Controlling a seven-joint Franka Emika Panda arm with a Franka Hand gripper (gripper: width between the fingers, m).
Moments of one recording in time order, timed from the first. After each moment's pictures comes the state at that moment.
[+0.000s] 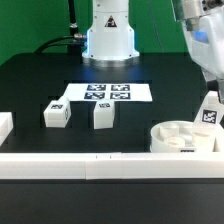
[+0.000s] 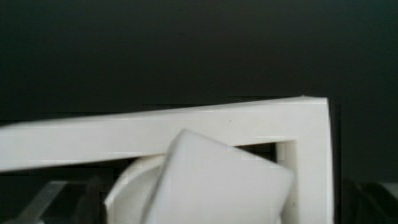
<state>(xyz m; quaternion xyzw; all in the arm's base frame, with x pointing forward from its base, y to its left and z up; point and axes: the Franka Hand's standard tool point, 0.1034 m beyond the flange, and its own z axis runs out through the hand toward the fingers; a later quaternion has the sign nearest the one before) 0.612 0.135 0.093 -0.69 0.71 0.02 0.14</state>
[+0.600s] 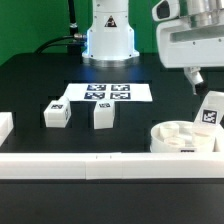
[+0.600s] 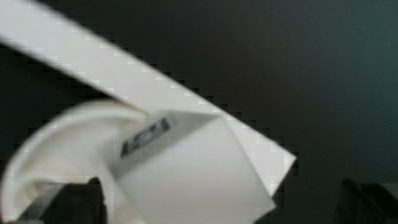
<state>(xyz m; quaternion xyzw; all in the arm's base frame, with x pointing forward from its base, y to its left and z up) 0.617 0.133 0.097 -0.90 0.41 -0.03 0.13</state>
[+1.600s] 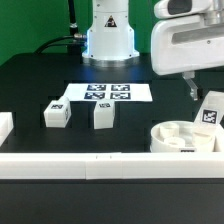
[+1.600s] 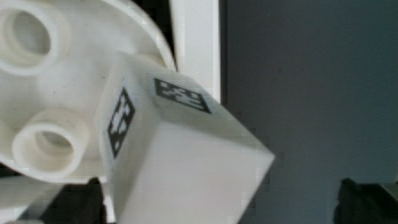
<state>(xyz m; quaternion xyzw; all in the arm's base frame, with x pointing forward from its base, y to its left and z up) 0.616 0.139 0.097 -0.99 -0.01 -0.07 0.07</state>
